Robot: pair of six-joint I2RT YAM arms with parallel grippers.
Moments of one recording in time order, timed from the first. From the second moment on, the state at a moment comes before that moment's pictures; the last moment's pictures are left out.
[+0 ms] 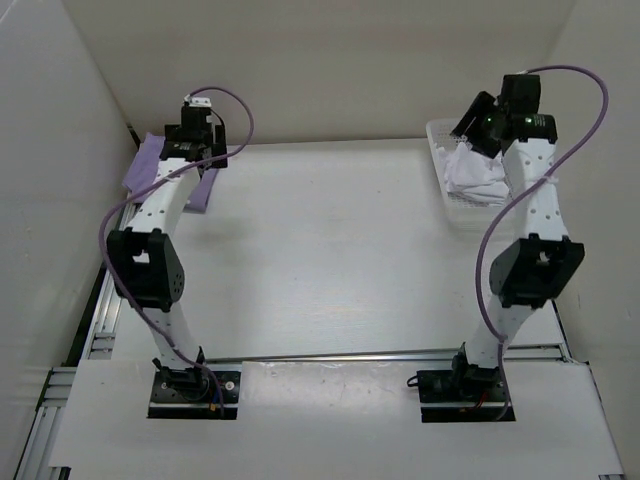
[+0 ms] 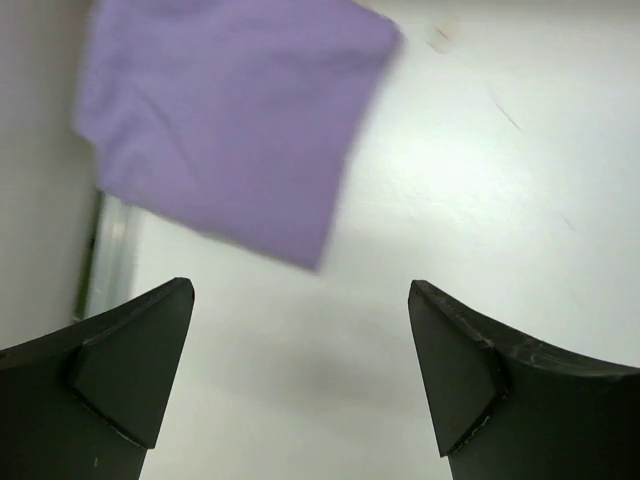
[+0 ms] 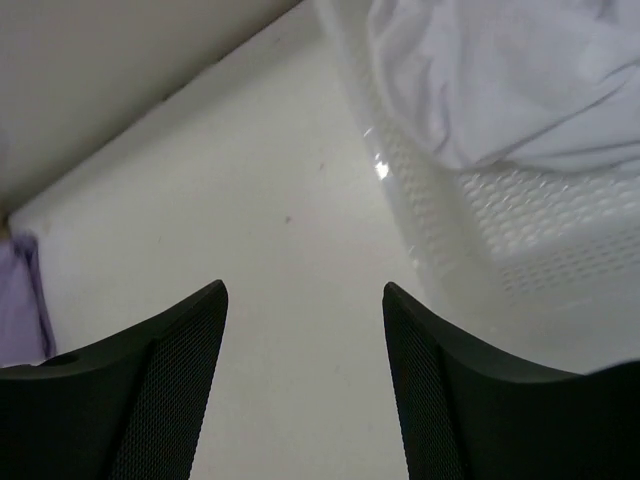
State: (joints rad) left arm -0.09 1.87 1.73 -0.49 -0.44 0.01; right arm -0.03 1.82 2.00 -0.87 -0.10 0.48
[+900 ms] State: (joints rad) left arm -0.06 1.57 1.41 -0.83 -0.10 0.00; right arm -0.09 2.29 2.08 -0.66 0.24 0.61
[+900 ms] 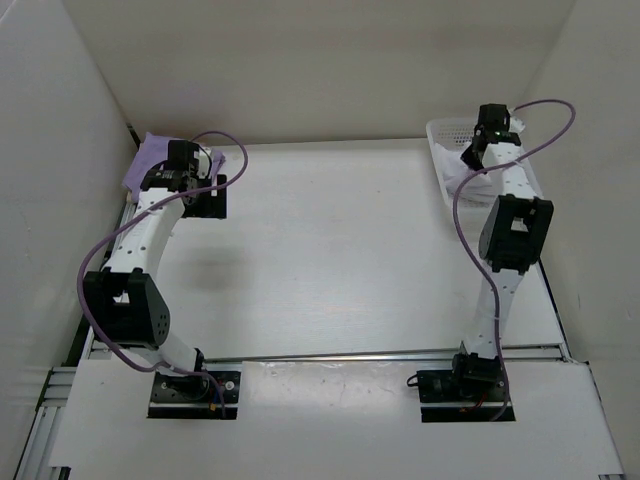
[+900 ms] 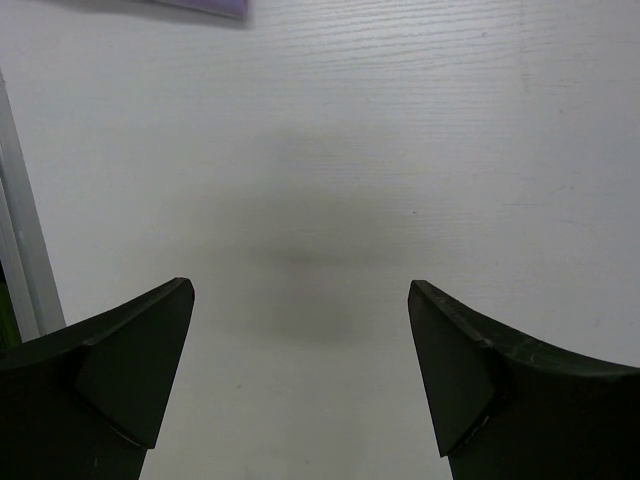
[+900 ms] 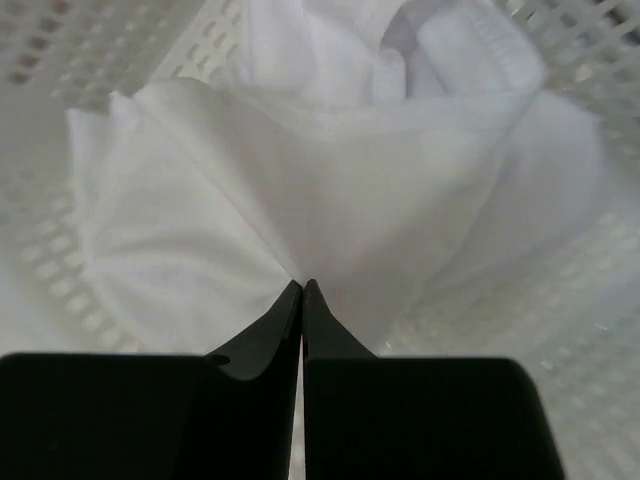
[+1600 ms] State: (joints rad) left arm -0.06 1.32 1.39 -0.85 -0.11 0.00; right arm 0.40 1.27 1.86 -0.19 -0.09 0.56
